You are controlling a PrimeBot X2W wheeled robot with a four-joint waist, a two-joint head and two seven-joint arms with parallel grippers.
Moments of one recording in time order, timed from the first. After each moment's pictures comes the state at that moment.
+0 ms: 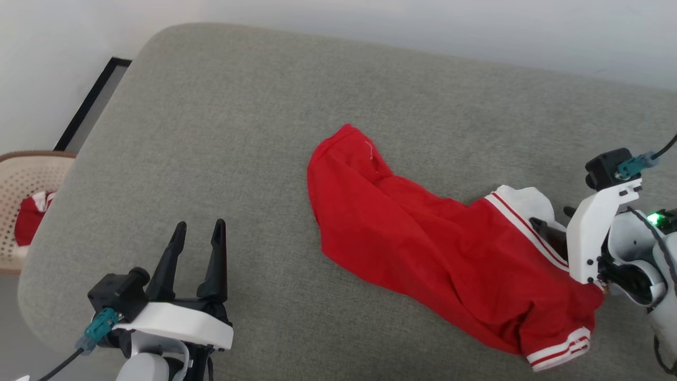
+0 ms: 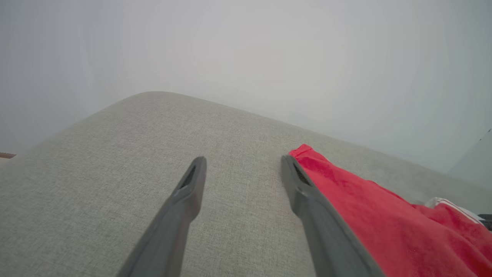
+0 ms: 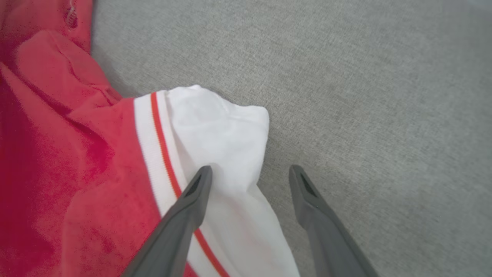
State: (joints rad) left arm -0.13 0.13 -0.10 0.23 -0.43 -0.13 -0.26; right arm -0.52 -0.54 0.40 0.42 0.69 0.13 0.55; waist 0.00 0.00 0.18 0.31
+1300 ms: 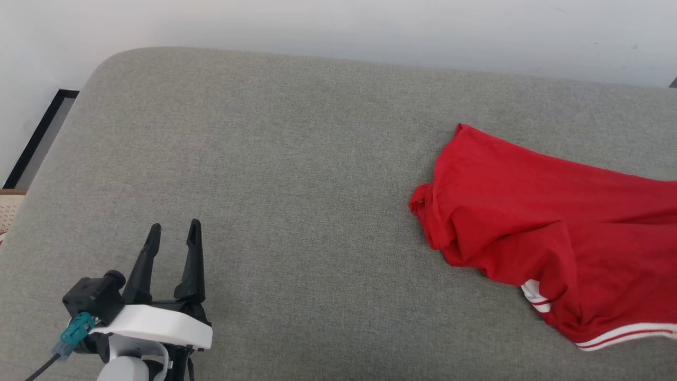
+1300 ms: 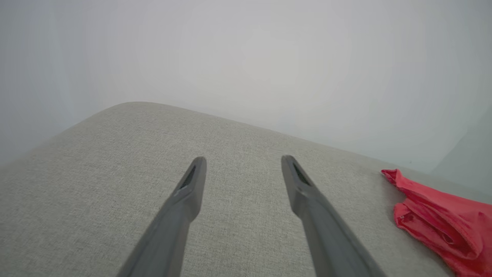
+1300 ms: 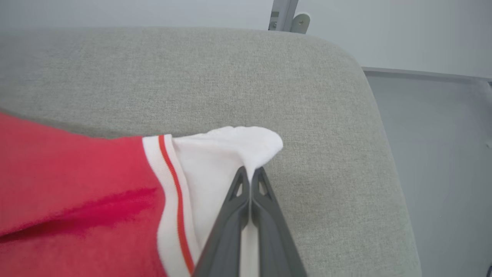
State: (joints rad) left arm -0.12 0.15 -0.05 0.22 -0.43 -0.13 -0.26; right arm -0.64 -0.80 0.31 0.94 0.78 0.13 0.26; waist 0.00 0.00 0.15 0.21
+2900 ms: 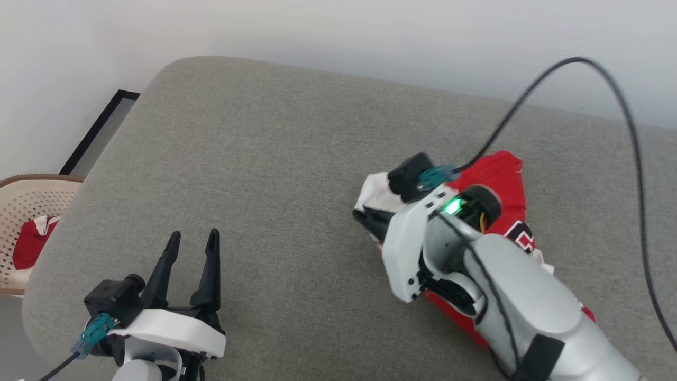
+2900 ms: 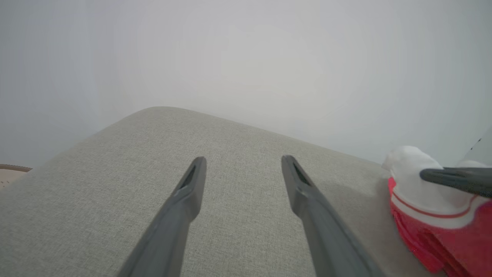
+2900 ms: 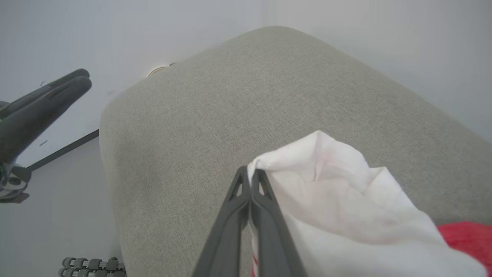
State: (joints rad) left arm -0.12 0.16 -0.11 0.26 -0.44 -0.13 -0.26; right arm -0.63 -0.15 0.65 0.38 0.58 0.13 0.42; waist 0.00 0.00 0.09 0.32
